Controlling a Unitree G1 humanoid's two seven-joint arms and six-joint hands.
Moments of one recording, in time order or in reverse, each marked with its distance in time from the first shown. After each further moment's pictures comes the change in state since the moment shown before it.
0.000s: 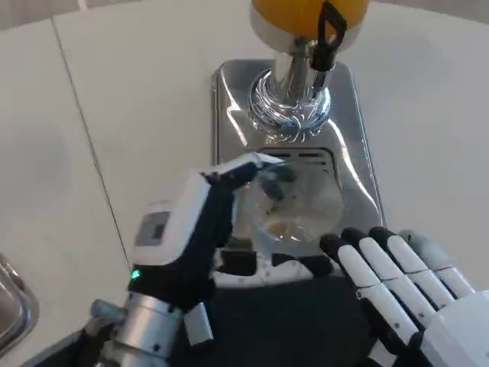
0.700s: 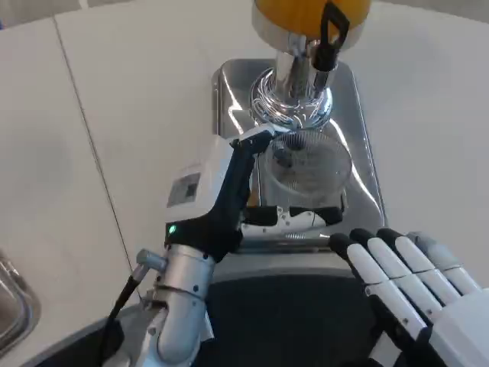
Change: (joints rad) left arm -0.309 -0.036 -0.063 0.408 0.007 0.062 0.166; right arm -0.015 -0.017 -0.023 -0.003 0.052 0.039 0.050
